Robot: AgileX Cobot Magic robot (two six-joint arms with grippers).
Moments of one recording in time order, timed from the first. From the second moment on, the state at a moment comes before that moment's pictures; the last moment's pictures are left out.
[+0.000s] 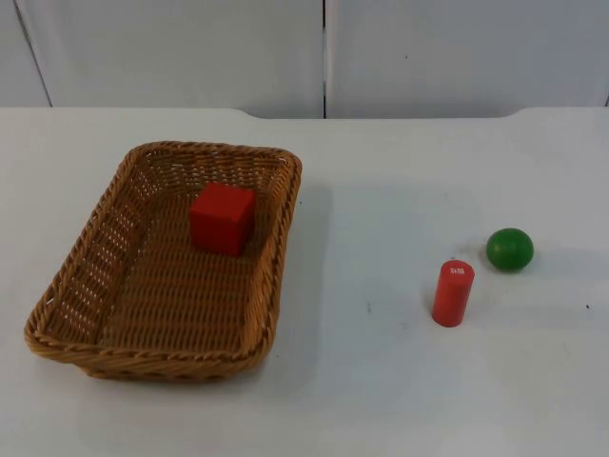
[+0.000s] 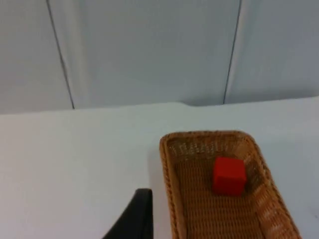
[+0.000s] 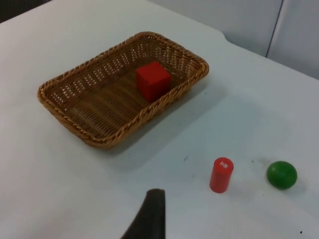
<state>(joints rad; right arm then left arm) 0.74 0.47 -0.59 -0.10 0.67 0.05 0.08 0.29 -0.67 -0.34 0.84 0.26</state>
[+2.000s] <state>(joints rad) 0.74 0.07 -0.59 -0.10 1.06 0.05 0.08 0.00 -0.50 0.00 1.07 0.02</state>
